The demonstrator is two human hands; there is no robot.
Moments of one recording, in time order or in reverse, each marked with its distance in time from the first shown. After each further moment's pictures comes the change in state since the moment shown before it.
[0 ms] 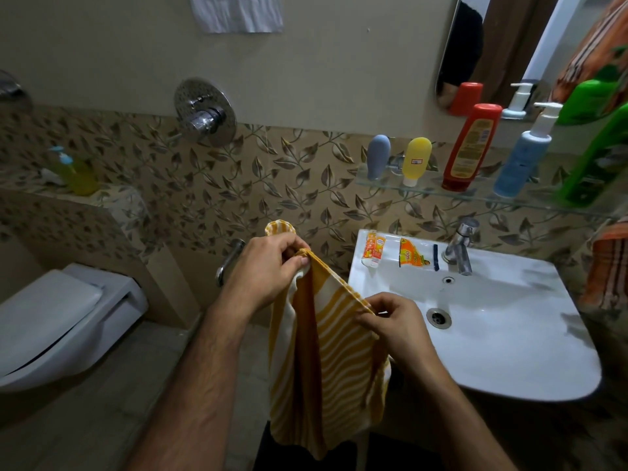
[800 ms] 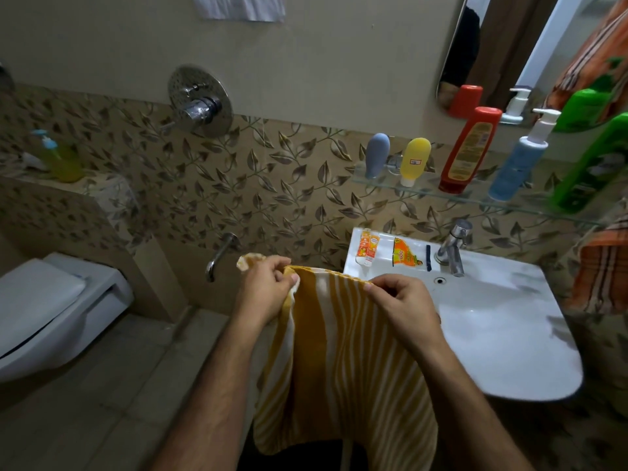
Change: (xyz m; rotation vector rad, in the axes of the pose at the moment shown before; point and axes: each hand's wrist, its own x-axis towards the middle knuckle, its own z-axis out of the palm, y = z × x) left_hand -0.008 -0.032 0.045 -0.219 0.022 -0.347; right_hand 0.006 -0.026 -0.014 -0.163 0.102 -0.187
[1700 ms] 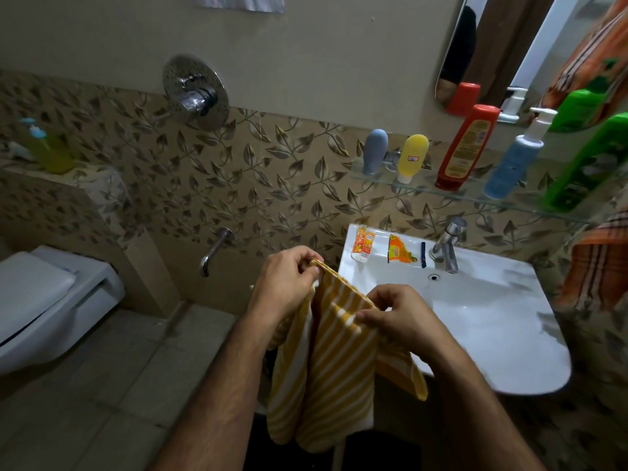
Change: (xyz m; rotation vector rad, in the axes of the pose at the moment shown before) left_hand -0.007 0.026 0.012 0.039 -0.013 0.194; right_hand -0.002 0.005 -0.010 -0.206 -0.288 0.149
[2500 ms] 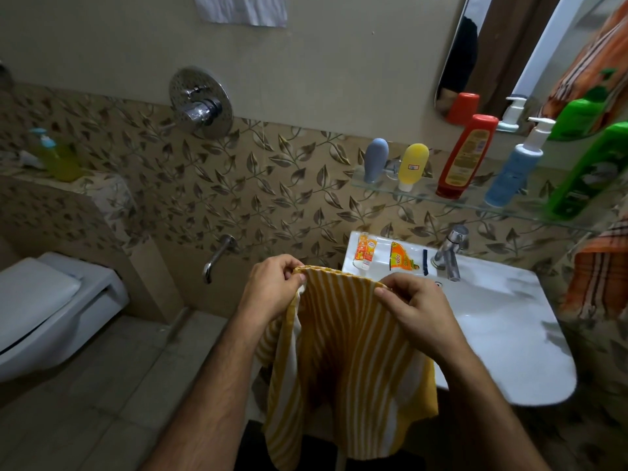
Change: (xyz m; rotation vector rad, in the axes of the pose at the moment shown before) left_hand 0.008 -0.016 -0.009 0.065 -0.016 -0.117; right_hand -0.006 -0.002 -0.018 -0.005 0.266 -0.294
